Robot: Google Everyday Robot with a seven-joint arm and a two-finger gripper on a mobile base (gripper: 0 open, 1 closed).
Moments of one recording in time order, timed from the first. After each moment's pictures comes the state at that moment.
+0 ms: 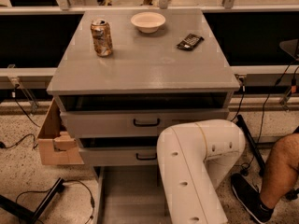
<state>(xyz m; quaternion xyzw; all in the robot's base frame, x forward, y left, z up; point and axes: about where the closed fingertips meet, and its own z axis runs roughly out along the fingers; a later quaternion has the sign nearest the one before) 0.443 -0.196 0.149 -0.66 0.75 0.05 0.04</state>
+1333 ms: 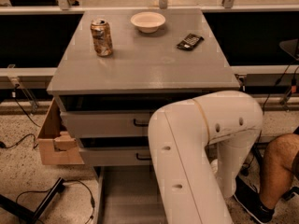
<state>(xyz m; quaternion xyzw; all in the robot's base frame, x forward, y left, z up) 0.464 -0.235 0.289 -0.65 0.76 0.02 0.08</state>
